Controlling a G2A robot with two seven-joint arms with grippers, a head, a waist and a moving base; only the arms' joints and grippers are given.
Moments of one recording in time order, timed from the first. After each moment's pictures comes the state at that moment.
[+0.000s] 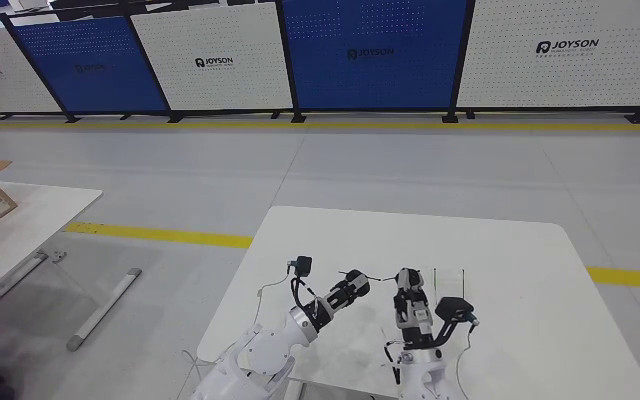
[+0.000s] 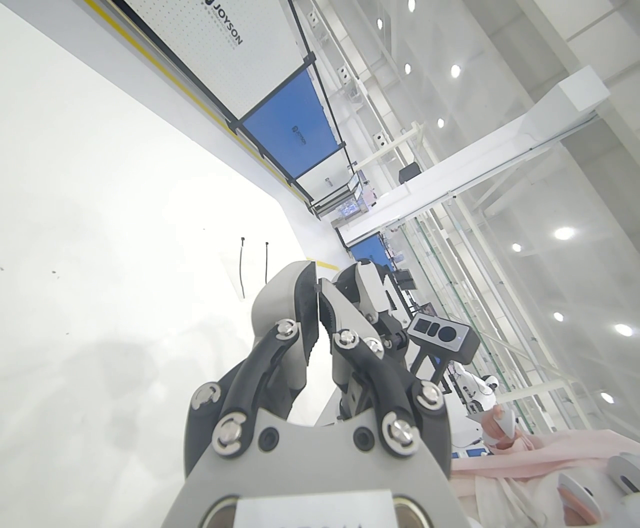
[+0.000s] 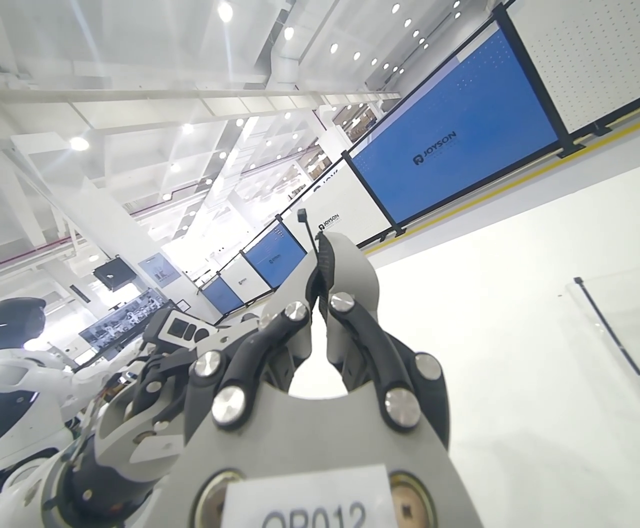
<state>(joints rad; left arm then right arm) 1.50 -1.19 -1.15 -1.66 0.05 -0.26 -0.22 -1.52 -1.52 1.02 -1.51 -0.88 -0.06 -0.48</state>
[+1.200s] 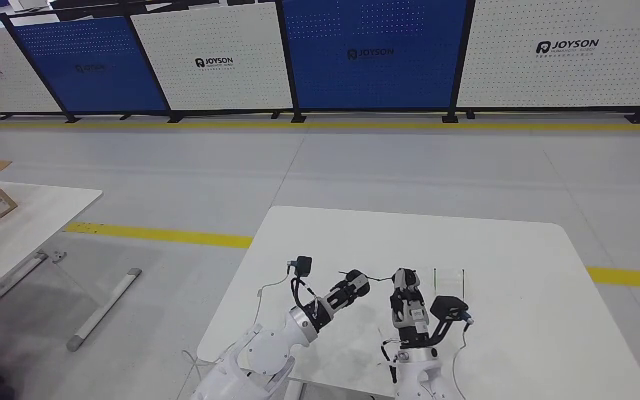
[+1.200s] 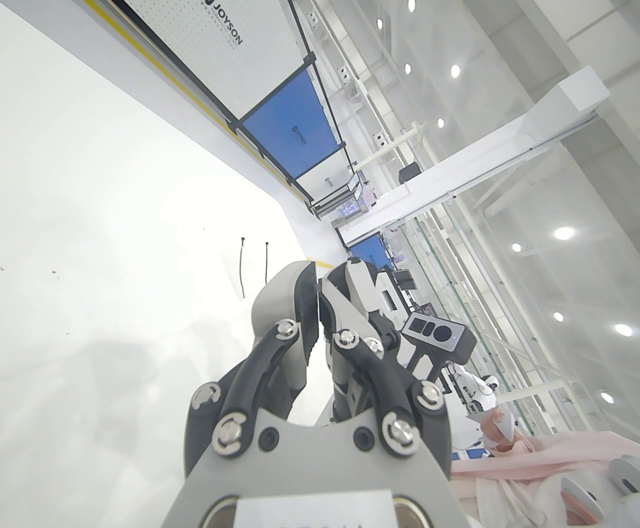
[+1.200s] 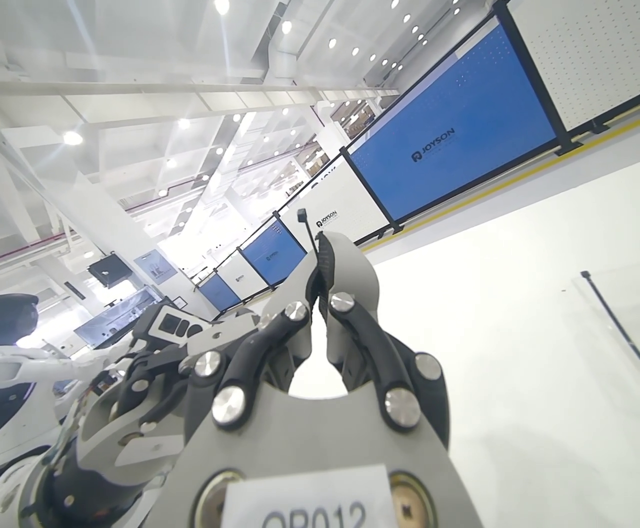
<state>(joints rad) 1.50 -1.19 -1.15 -1.66 0.05 -0.26 -0.22 -1.51 -1.53 1.01 -1.47 -0.89 -0.05 -0.48</state>
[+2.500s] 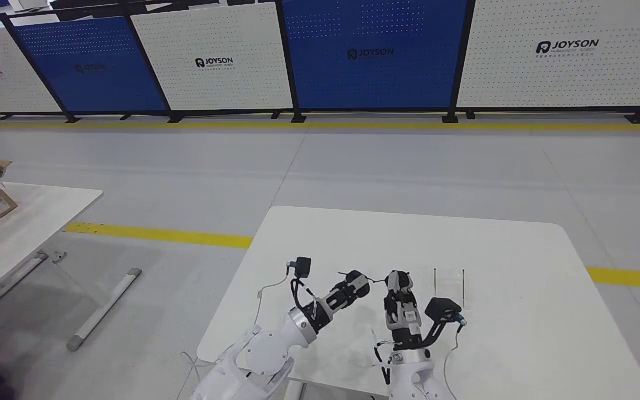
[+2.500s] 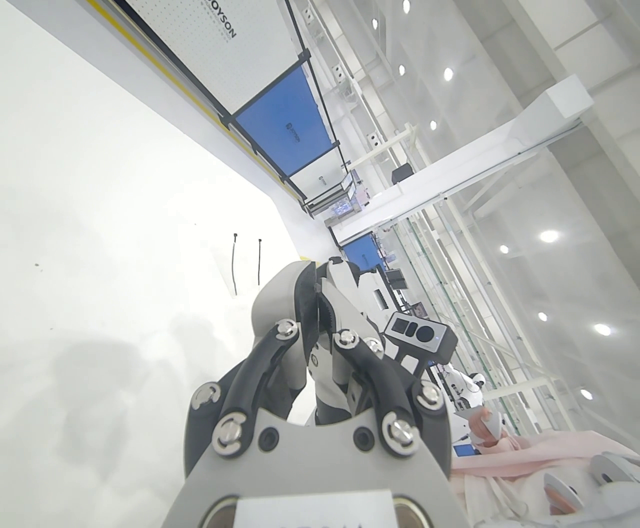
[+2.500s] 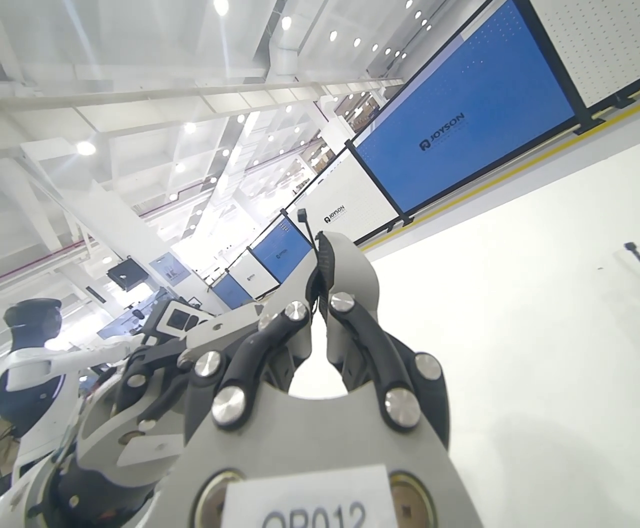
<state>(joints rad) 1.51 -1.18 -1.16 -1.66 0.03 -0.28 -0.23 -1.50 -1.54 0.99 -1.43 -0.84 -0.10 -0.53</state>
